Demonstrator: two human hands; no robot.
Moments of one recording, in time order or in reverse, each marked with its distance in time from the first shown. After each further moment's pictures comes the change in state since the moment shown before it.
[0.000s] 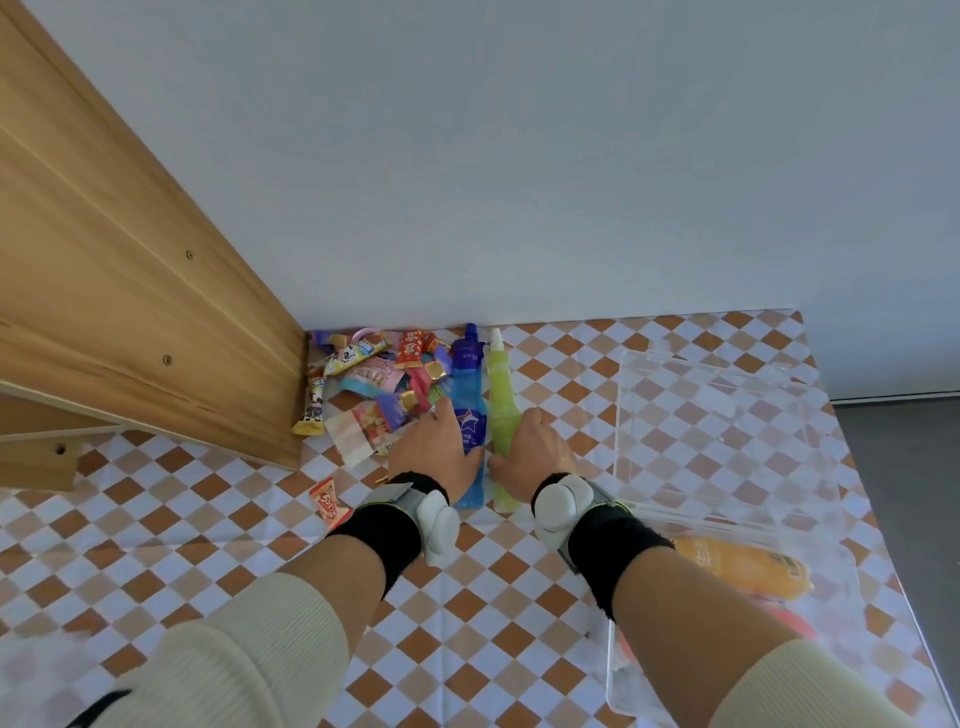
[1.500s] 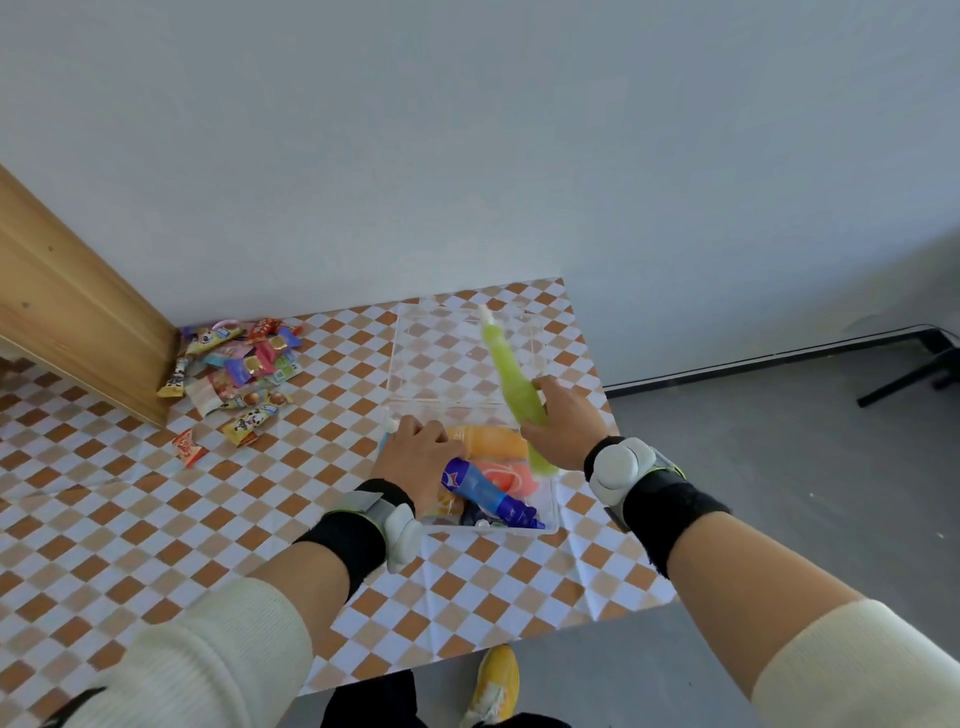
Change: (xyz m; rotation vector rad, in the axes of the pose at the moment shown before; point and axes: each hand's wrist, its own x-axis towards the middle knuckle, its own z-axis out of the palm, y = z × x) left_hand -0.199 0.209 0.038 0.328 -0.005 0.566; right_hand -0.176 0.292 -0.150 0.164 0.176 -0.164
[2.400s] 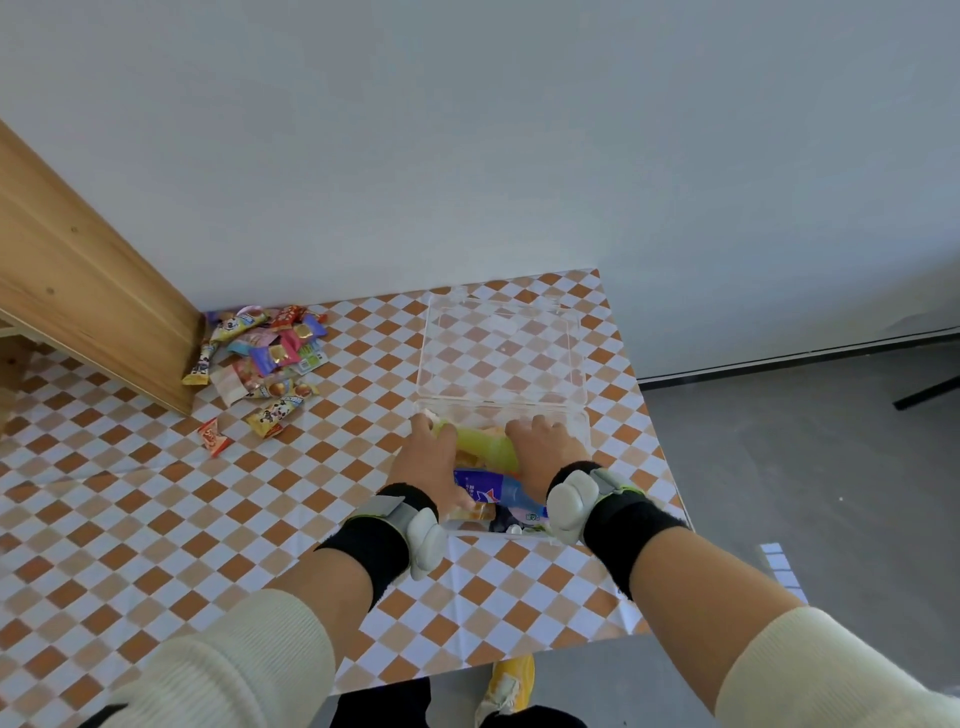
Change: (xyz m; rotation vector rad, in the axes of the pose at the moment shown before) left_hand 0.001 -0.020 0.014 -0.312 -0.058 -0.350; right_hand 0.016 -0.027 0.077 -0.519 -0.195 -0.118
